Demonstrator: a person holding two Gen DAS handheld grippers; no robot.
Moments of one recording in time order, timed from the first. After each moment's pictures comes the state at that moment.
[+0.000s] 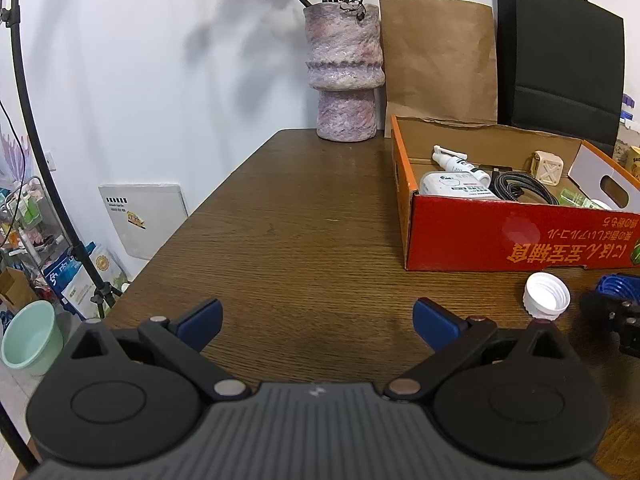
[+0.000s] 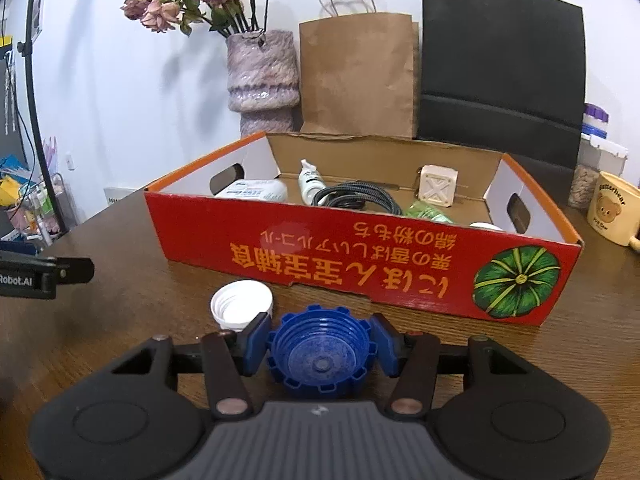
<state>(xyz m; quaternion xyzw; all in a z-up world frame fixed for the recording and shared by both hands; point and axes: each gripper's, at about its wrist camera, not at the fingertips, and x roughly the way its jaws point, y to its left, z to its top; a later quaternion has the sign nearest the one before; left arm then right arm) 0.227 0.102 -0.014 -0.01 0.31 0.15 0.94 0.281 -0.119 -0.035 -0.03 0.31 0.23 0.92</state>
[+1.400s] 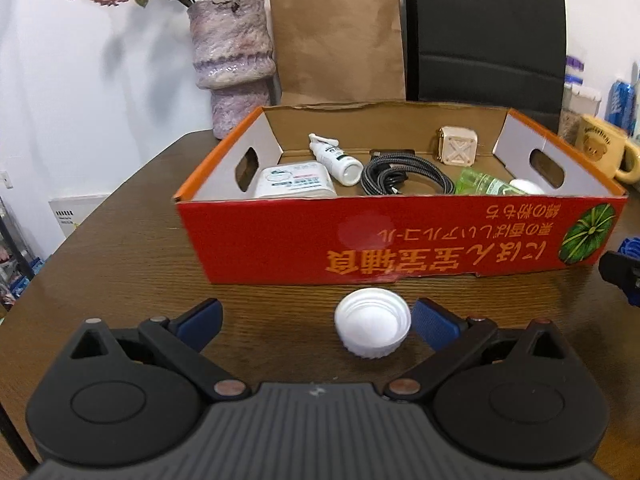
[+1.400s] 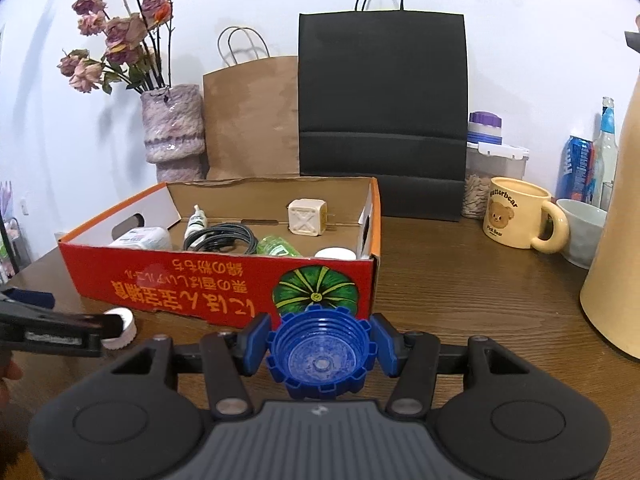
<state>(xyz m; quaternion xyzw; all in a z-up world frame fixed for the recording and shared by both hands) 0.291 -0.023 -0.037 0.02 0.33 0.11 0.94 0.290 -0.228 -0.027 -0.01 0.26 0.15 0.95</state>
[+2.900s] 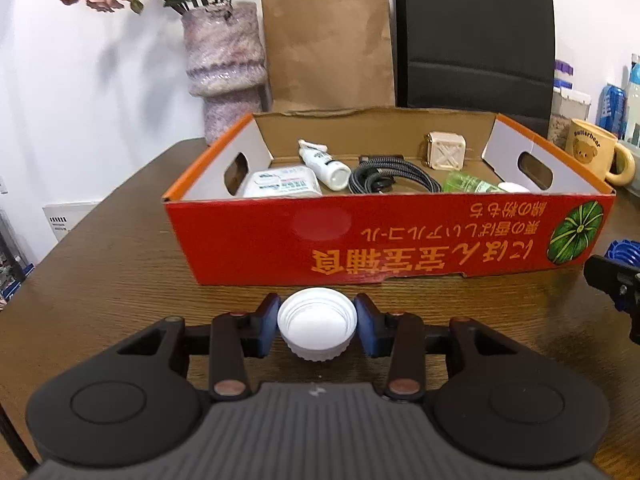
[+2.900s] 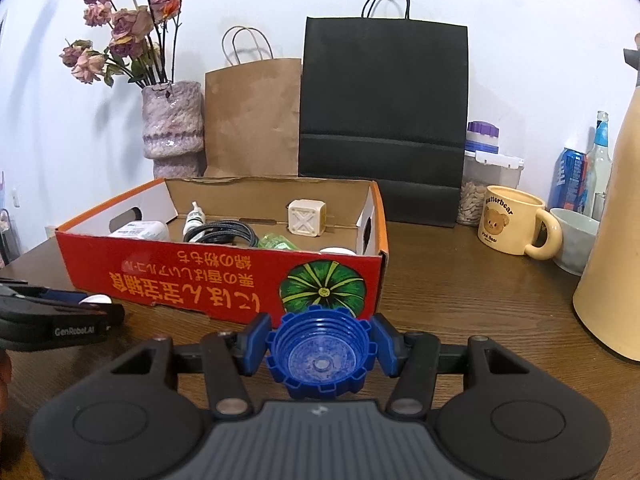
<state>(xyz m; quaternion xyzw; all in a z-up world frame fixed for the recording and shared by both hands) 0.278 -0.023 -0.038 0.01 0.30 0.10 0.95 0.278 -0.217 -0.031 -0.02 0.25 0.14 0.96</state>
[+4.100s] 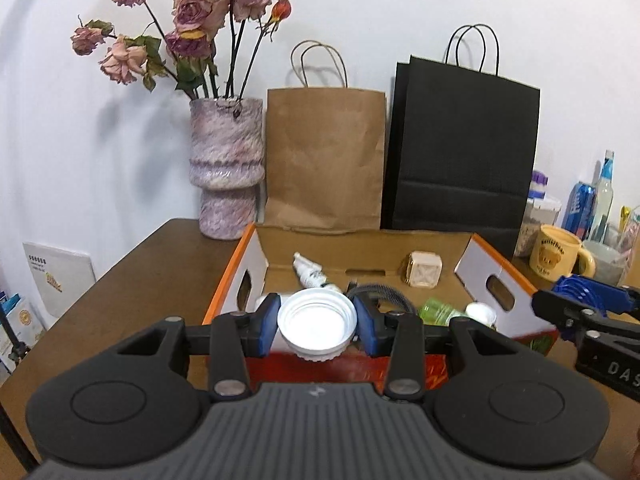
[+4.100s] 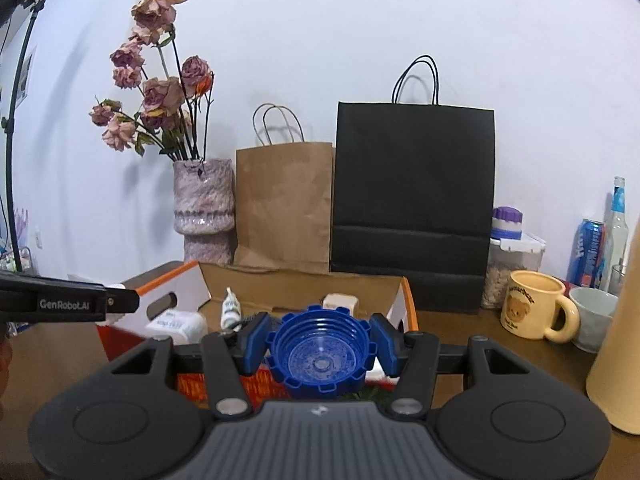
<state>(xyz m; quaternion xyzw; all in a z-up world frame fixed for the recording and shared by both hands) 0.272 0.010 0.041 -0.04 0.20 0.05 0.98 0.283 -0.198 0.025 -0.01 0.16 0.18 0.97</state>
